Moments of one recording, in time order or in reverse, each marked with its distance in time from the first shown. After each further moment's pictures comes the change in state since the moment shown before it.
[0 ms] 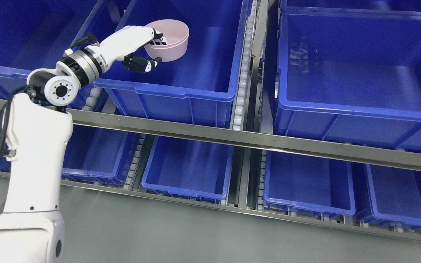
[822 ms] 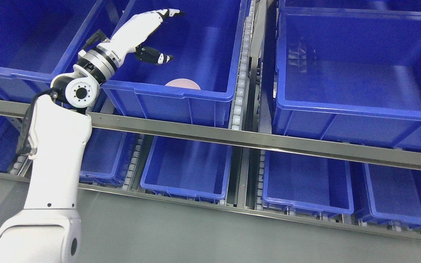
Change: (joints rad) left arm -0.009 -0.083 0.031 0.065 0.055 -0.001 0.287; right arm 0.000 0.000 0.000 0.000 0.000 0.000 0.000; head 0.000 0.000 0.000
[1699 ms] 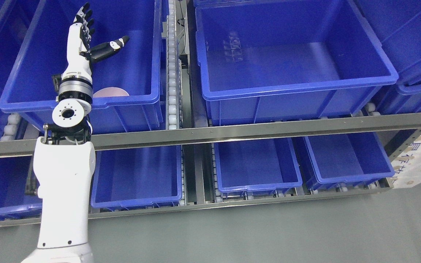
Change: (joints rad) left arm 0.232 -0.064 0.085 -0.273 0.678 0.649 0.398; right arm 0.000 0.000 0.000 0.000 0.000 0.000 0.000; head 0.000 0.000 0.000
